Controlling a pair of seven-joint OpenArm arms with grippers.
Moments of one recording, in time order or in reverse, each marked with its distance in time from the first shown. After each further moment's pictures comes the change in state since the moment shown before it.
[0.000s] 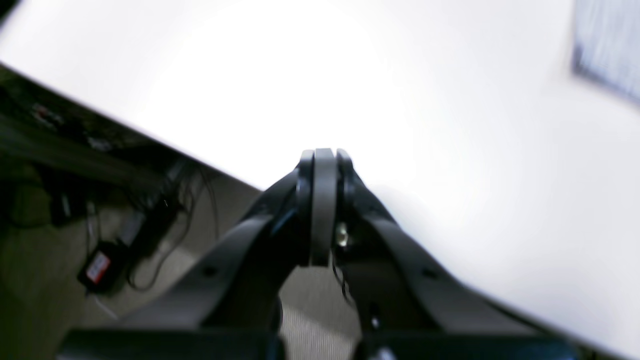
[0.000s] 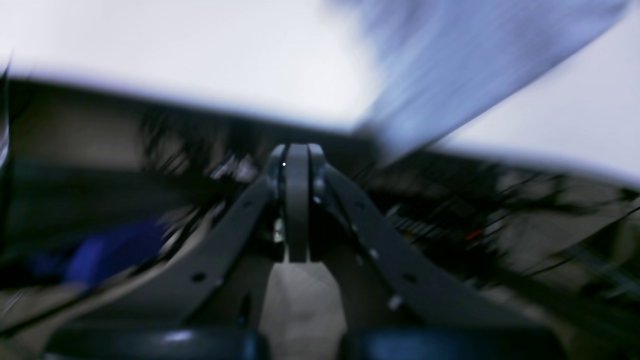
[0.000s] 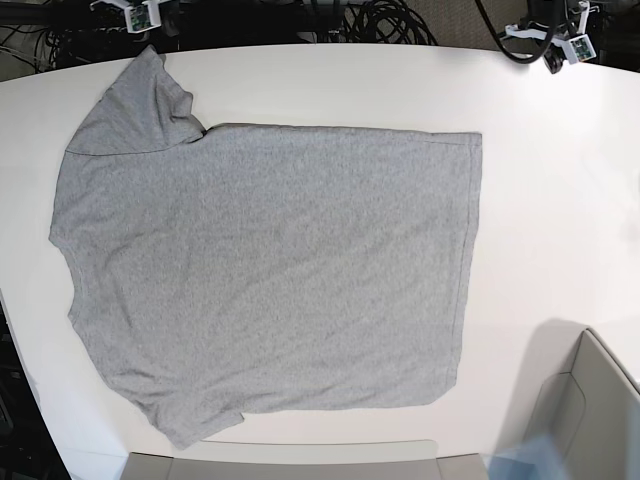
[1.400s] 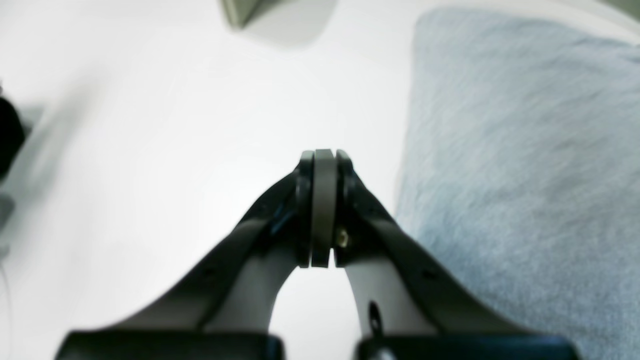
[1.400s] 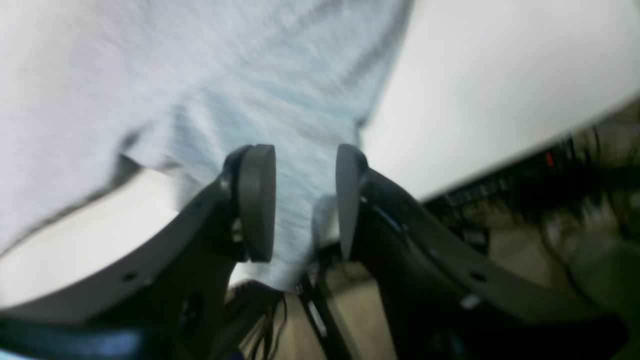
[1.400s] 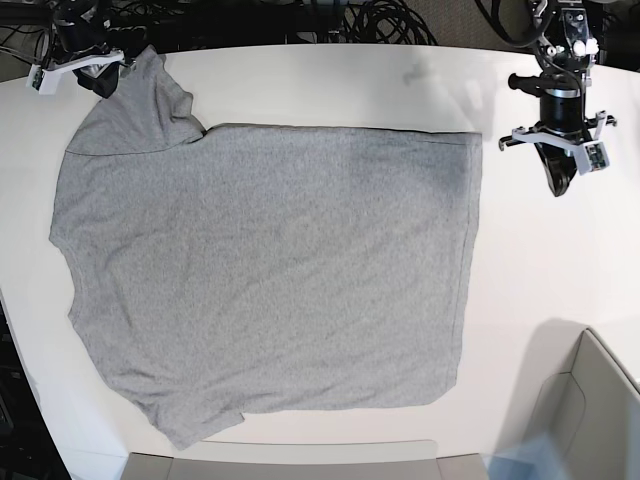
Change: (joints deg) left arm -22.0 -8.3 4.6 9.8 0.0 0.4 13.4; right arm 20.7 -11.7 28.0 -2.0 31.9 0.0 -26.7
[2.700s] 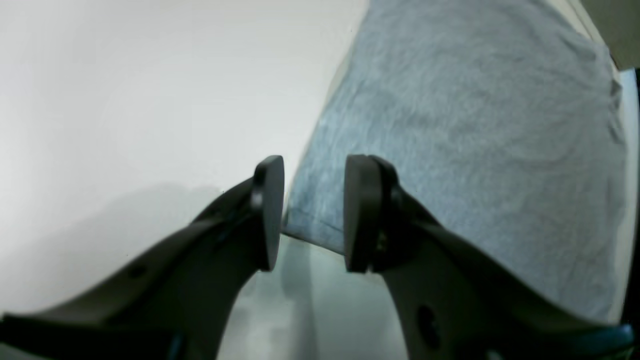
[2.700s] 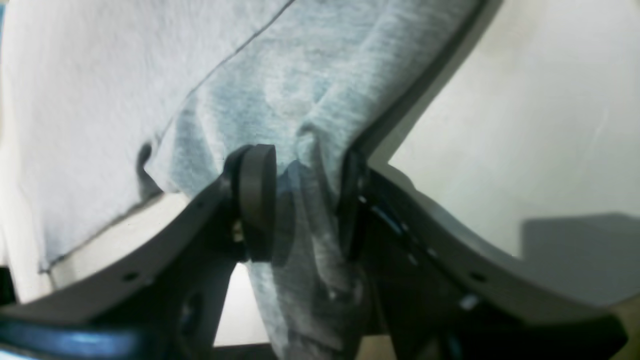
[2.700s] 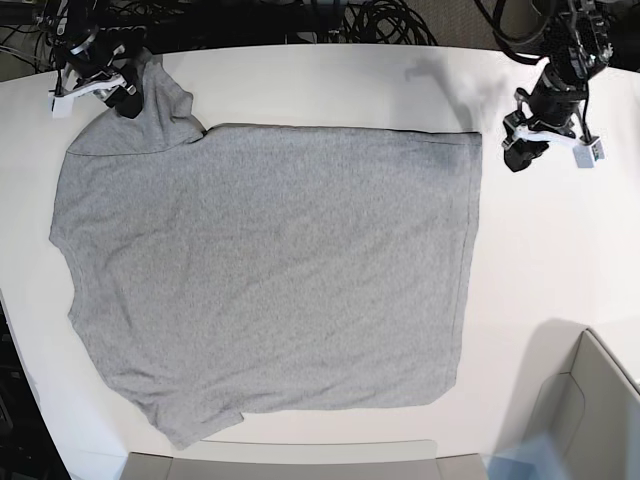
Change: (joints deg) left arm -4.5 1.5 -7.6 -5.1 -31.8 -0.2 25.7; right arm 12.9 3.1 -0.1 -23.6 13.7 15.9 -5.8
